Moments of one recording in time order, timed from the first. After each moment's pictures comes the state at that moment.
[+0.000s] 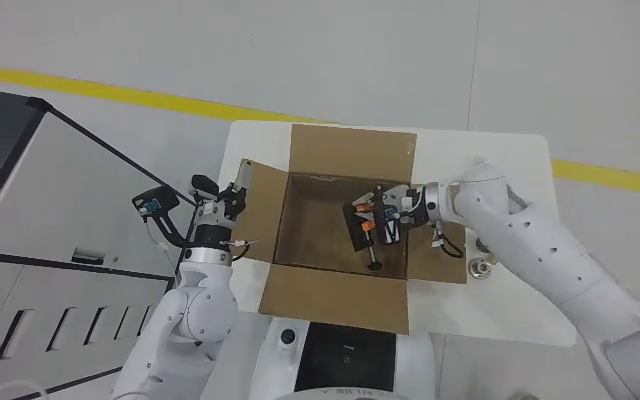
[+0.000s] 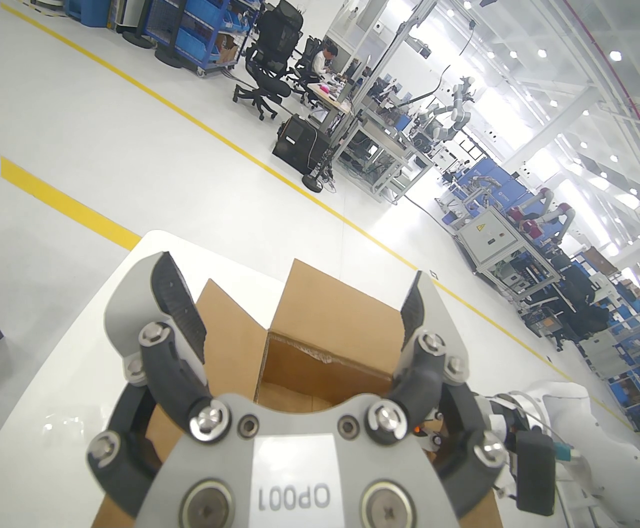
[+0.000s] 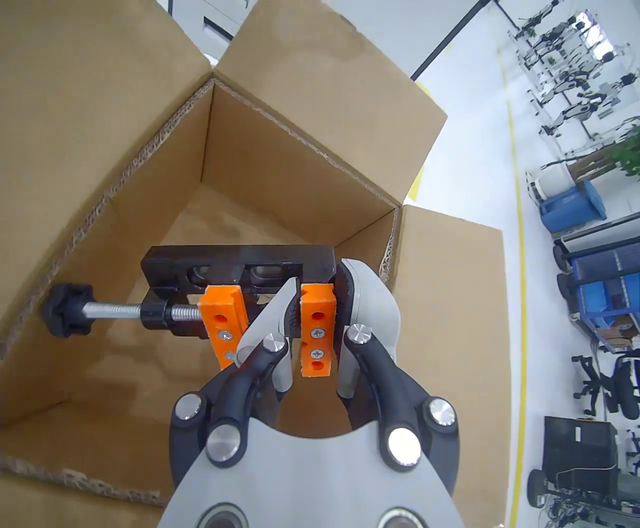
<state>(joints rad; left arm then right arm) 1.84 -1.22 -1.38 -2.22 0.76 0.33 0.14 -0.74 -0.96 0.61 -1.38 -1.86 -0.80 -0.49</state>
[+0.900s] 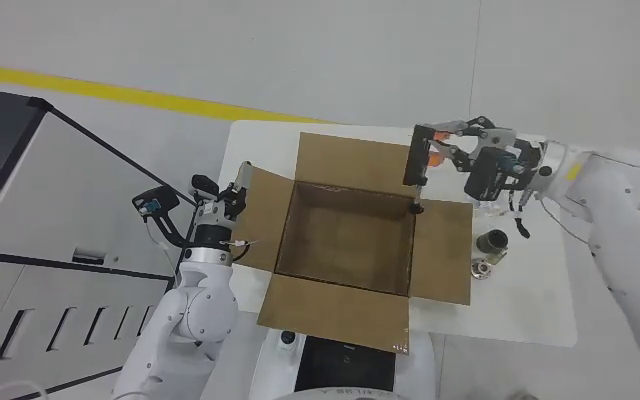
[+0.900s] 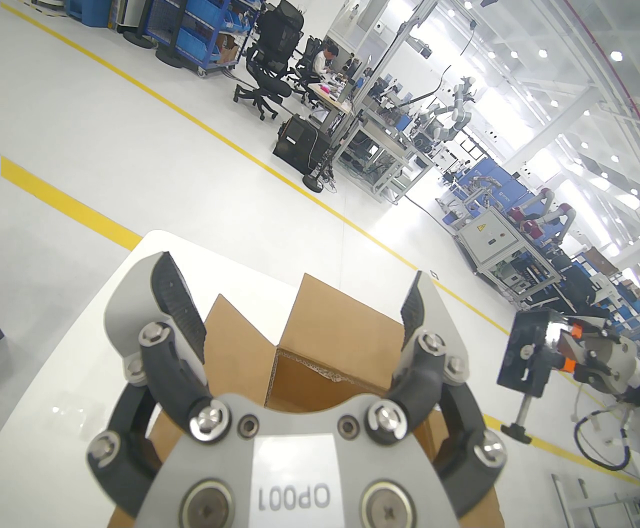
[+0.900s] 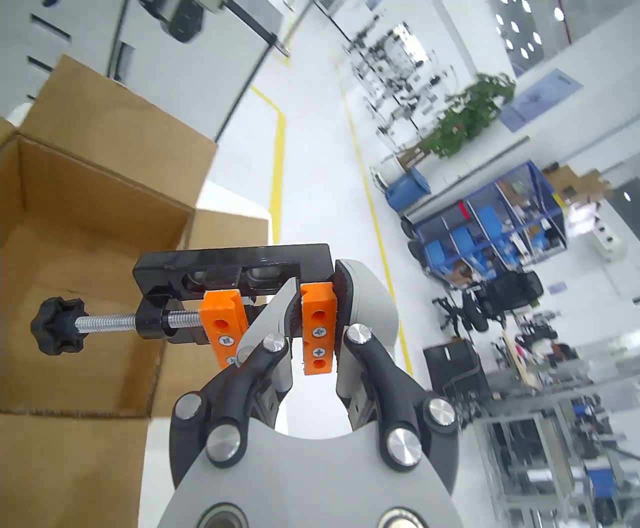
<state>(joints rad) 1.84 -1.22 -1.38 -2.22 0.76 0.33 0.14 -1.07 -0.78 1.34 -1.72 -1.67 -0.81 -0.39</state>
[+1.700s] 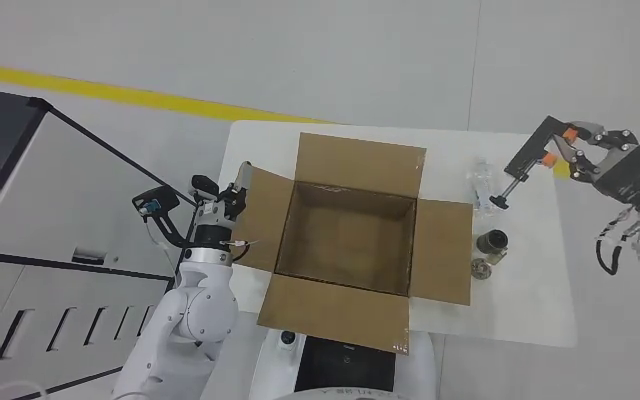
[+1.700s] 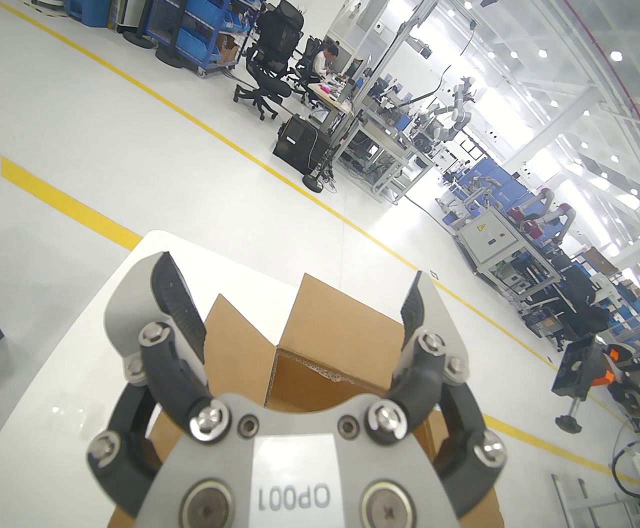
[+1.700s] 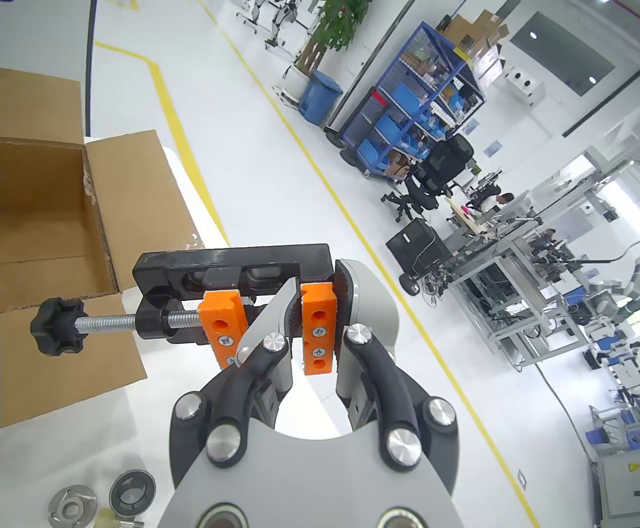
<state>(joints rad) 1.84 -1.22 -1.38 -2.22 0.76 0.33 0.14 -1.45 -0.75 1.85 -1.71 -1.43 -0.80 -0.29</state>
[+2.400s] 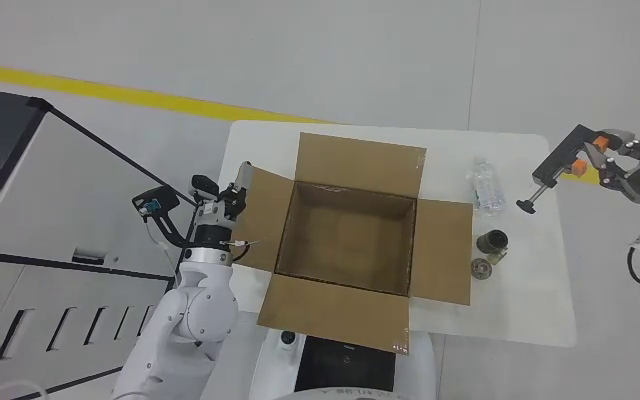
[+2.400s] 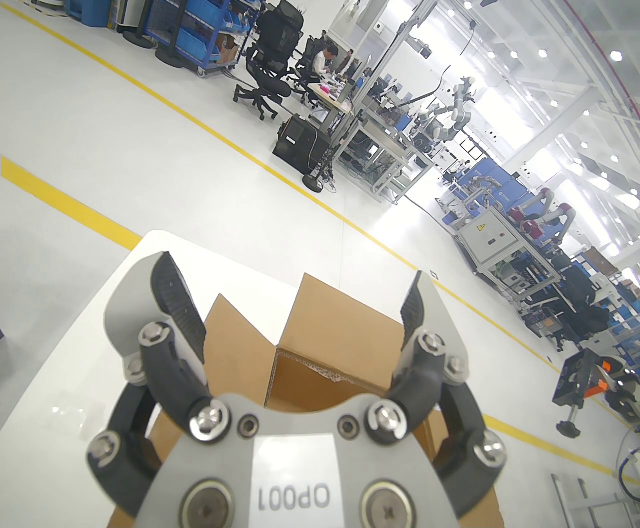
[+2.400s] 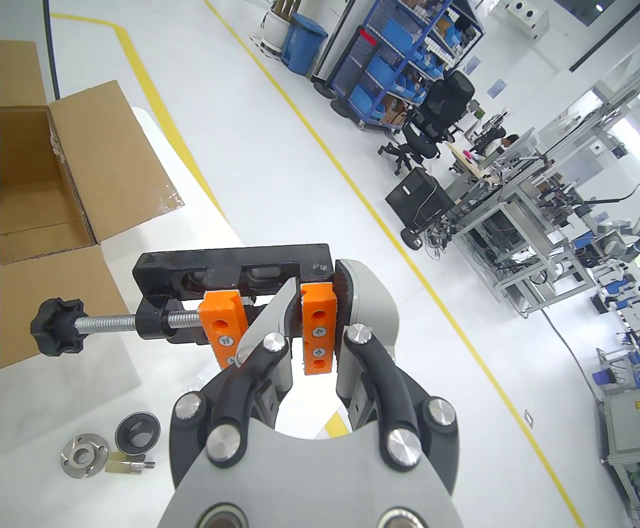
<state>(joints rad) 1.84 -1.22 -1.38 -2.22 0.76 0.33 0.14 -1.49 -0.74 1.94 -1.64 -1.41 -0.87 -0.22</state>
